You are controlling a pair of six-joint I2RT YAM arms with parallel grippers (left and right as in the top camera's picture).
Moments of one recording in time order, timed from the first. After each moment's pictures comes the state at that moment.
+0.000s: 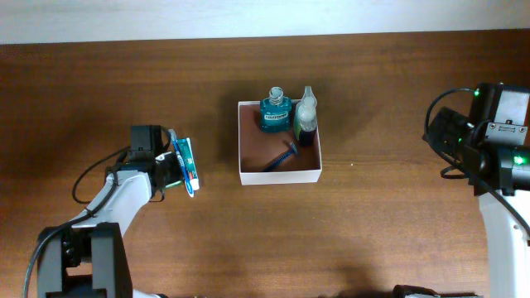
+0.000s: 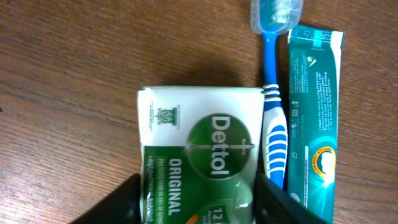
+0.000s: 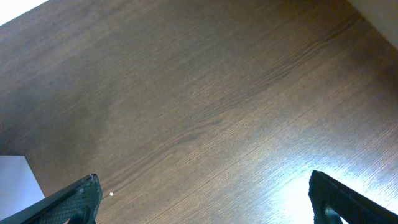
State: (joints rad) left arm 0.02 1.64 0.83 -0.35 -0.09 -0.28; right arm -0.17 1.25 1.35 -1.04 0.27 0.36
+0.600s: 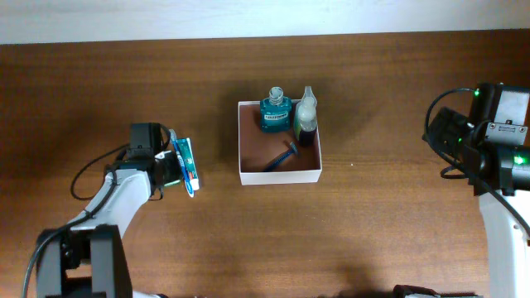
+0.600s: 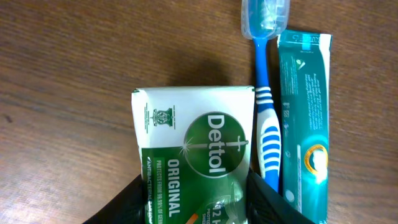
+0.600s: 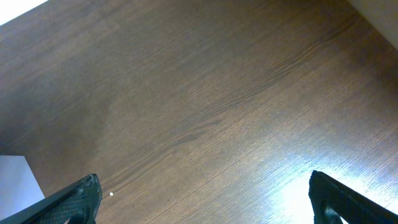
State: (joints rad) left arm 0.02 1.63 0.85 -0.38 -0.09 -0.25; right arm -0.17 1.25 1.35 -1.04 0.27 0.36
